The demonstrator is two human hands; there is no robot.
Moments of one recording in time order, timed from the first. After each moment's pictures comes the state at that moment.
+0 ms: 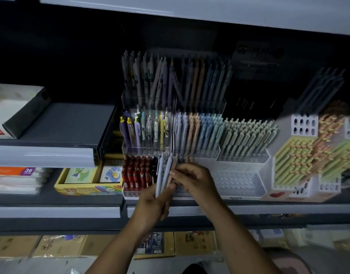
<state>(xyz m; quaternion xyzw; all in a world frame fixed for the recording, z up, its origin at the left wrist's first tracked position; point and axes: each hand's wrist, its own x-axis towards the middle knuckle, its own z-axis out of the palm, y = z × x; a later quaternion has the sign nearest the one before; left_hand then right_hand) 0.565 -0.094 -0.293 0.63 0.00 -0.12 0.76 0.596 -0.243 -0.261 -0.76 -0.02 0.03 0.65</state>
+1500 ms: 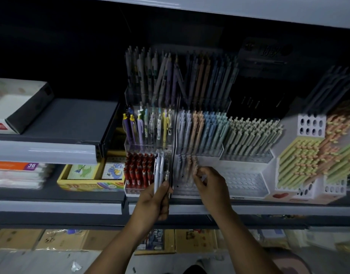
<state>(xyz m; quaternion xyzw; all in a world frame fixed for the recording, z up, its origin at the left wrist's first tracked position) 0.563 -0.090 -0.301 0.59 0.07 -0.16 0.79 0.609 -0.287 -0.336 -0.93 0.02 -0.13 0.34</state>
